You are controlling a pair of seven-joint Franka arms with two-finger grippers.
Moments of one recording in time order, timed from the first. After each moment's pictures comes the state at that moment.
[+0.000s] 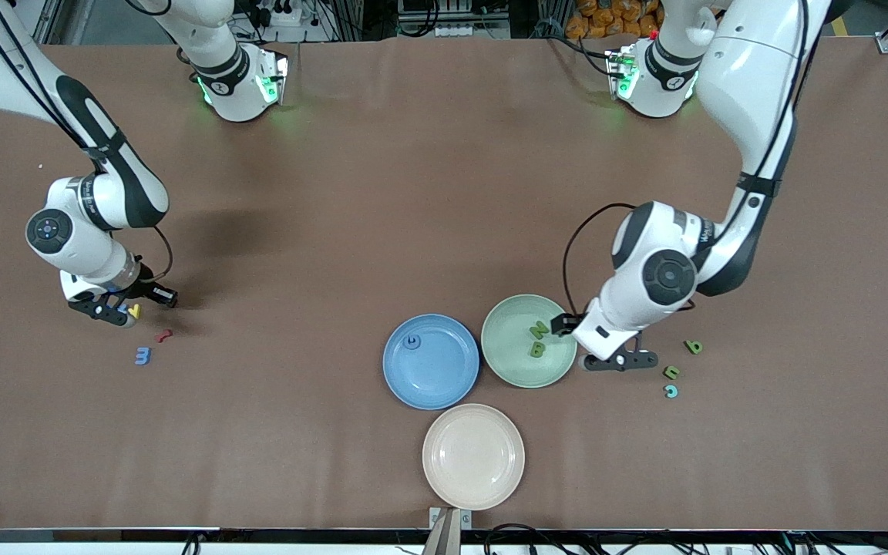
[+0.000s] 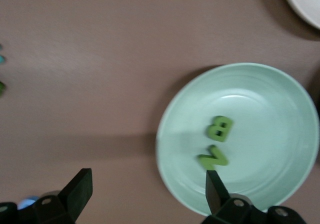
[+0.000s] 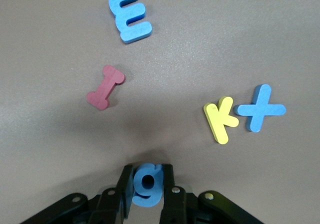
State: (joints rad) left arm -0.22 0.61 -0.17 -1.62 0.02 2.23 -0.38; right arm -0.51 0.47 0.31 -2.22 -0.41 2.67 0.46
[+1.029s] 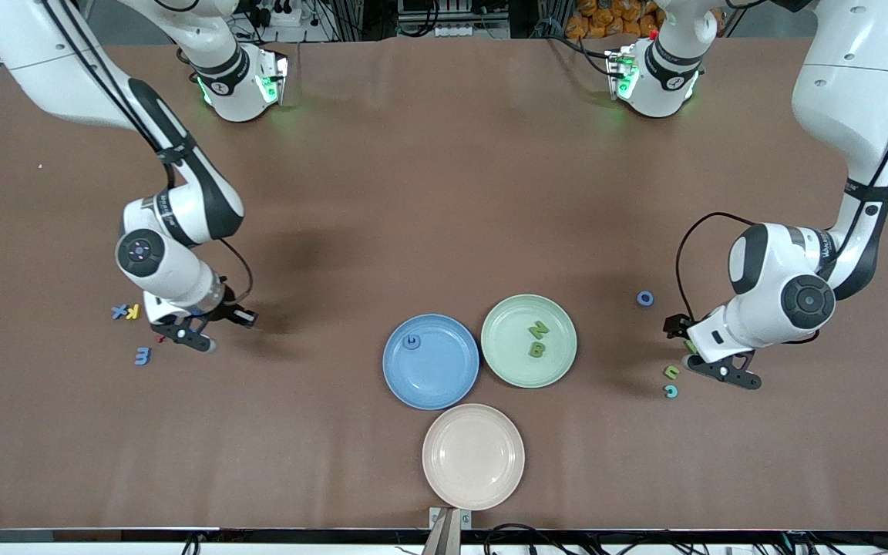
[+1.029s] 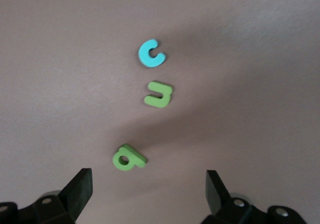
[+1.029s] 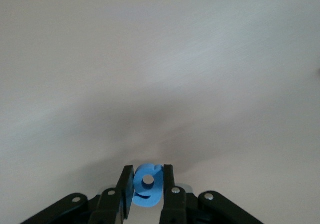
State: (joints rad) left arm 0.13 0.61 -0.23 -1.74 0.18 2.29 0.17; right arm -0.15 0.50 0.33 -2.02 -0.24 2.52 0.72
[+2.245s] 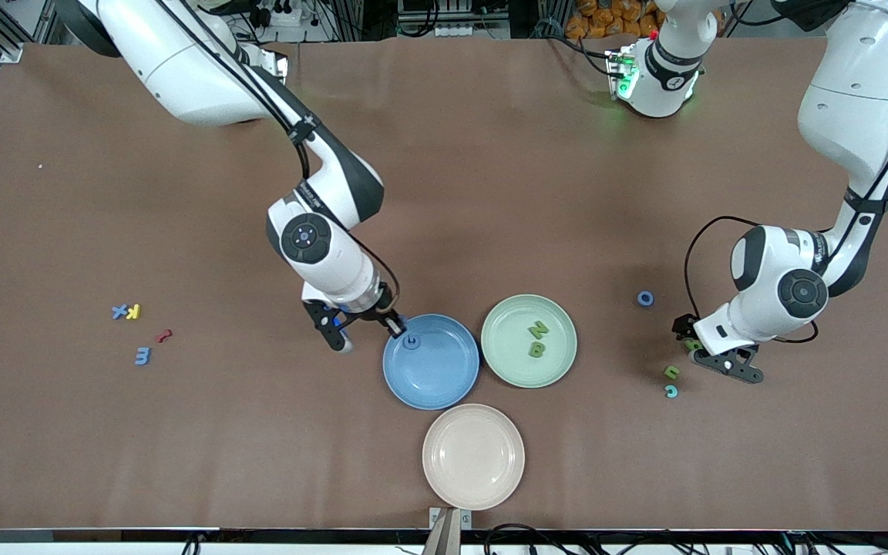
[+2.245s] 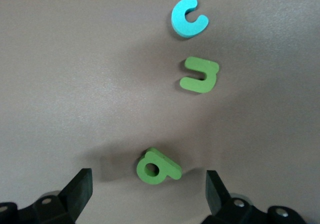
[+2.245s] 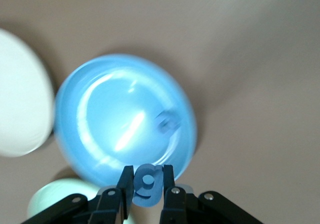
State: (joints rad) left arm 0.21 0.66 -0.24 -1.83 0.29 2.48 0.19; right arm 0.31 0.70 0.33 -1.52 -0.07 2.41 1.52
